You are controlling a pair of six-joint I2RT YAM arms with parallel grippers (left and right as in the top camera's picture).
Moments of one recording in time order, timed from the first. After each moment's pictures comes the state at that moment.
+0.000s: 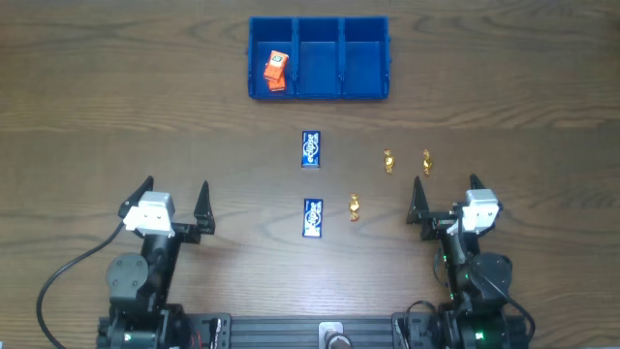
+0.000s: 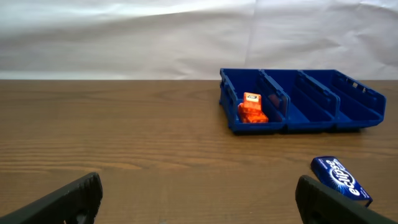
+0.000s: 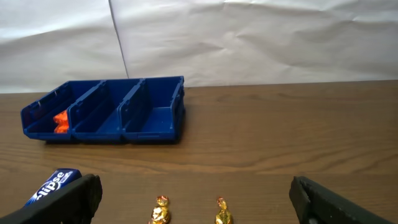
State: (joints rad) left arm -0.07 0.01 0.02 -0.11 0.08 -0.05; right arm 0.11 0.01 0.01 -0.07 0.03 0.08
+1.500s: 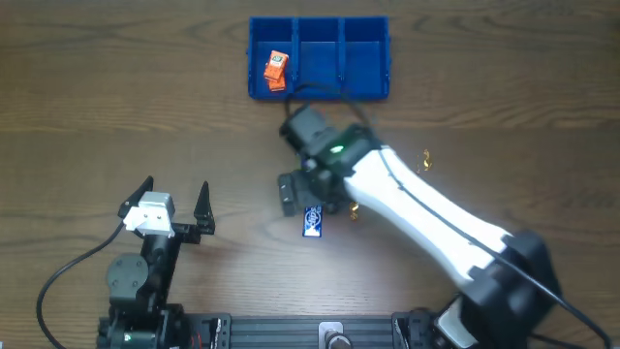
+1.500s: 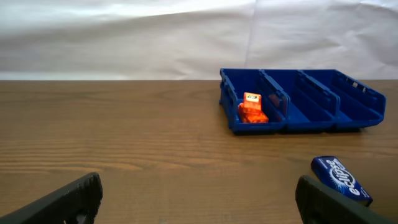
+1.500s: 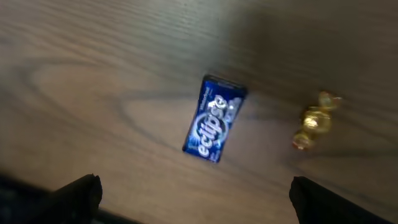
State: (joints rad) left arm -0.07 0.01 0.02 -0.11 0.08 -0.05; right arm 0.77 1.68 1.33 -1.06 -0.11 0.57
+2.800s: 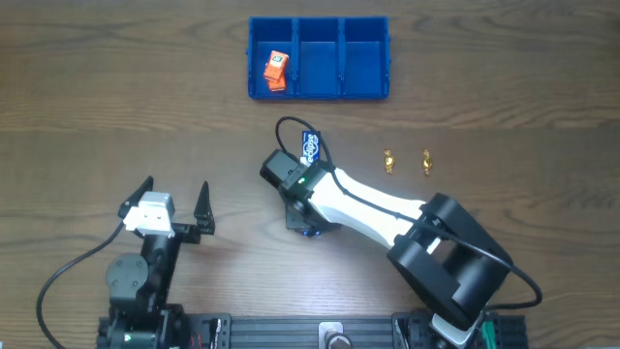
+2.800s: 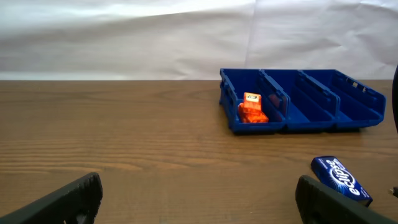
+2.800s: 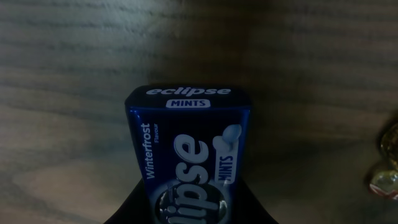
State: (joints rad) left arm -0.07 0.01 0.02 -0.11 0.08 -0.05; right arm 0.86 1.86 1.12 -0.78 0.00 0.84
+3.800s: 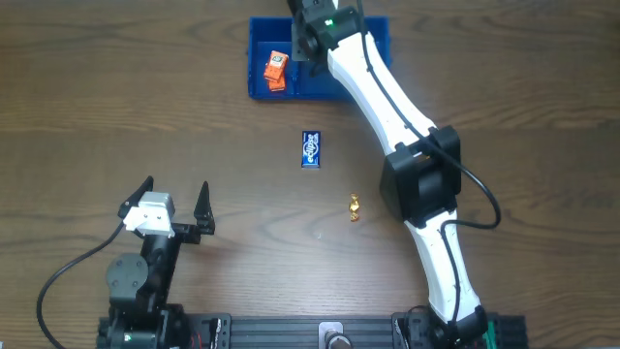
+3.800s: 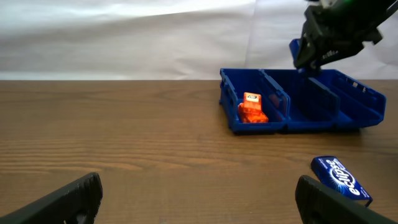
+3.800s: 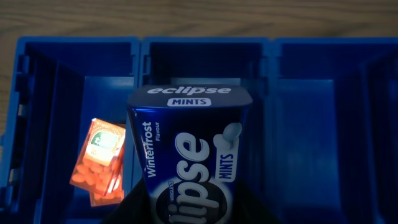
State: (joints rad) left arm -0.07 0.01 0.02 -0.12 0.08 -0.05; right arm 0.47 2.40 2.32 -0.92 0.22 0.41
